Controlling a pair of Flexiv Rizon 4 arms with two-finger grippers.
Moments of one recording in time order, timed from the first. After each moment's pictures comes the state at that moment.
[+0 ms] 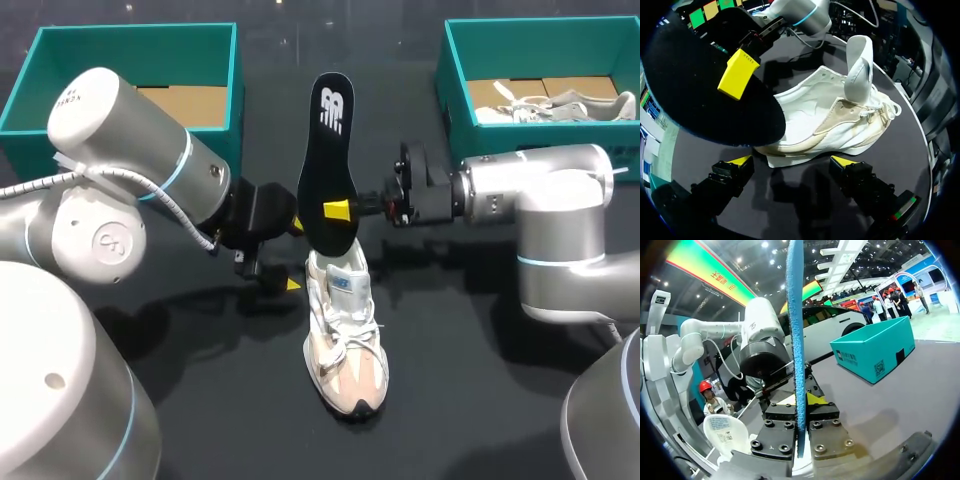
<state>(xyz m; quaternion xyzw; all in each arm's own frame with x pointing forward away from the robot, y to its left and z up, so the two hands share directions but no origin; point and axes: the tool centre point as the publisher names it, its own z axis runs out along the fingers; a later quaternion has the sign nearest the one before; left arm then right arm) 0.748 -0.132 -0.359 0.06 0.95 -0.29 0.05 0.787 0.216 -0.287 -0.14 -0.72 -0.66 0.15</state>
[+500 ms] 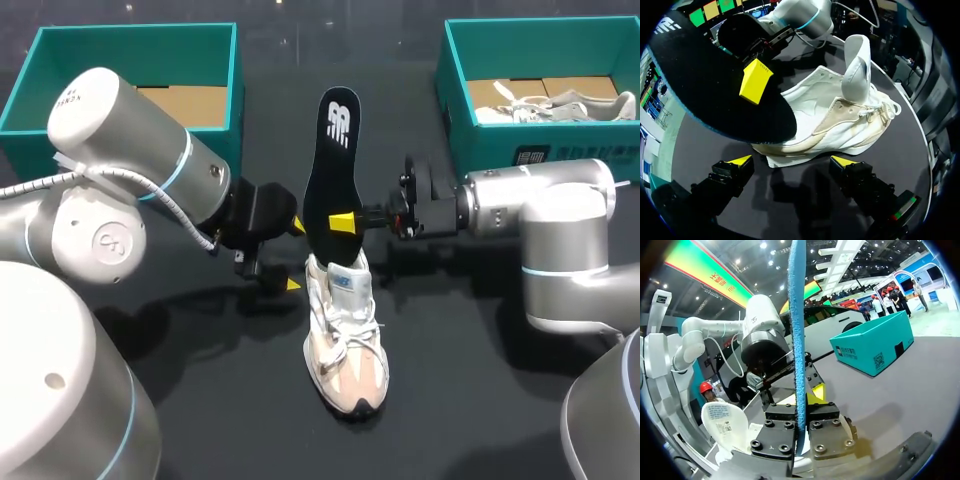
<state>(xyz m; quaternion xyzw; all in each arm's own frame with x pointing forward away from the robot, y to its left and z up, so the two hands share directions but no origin) 0.748 -0.132 -0.359 0.06 0.95 -0.29 0.05 0.778 0.210 -0.306 -0.15 -0.72 -0.66 0.16</state>
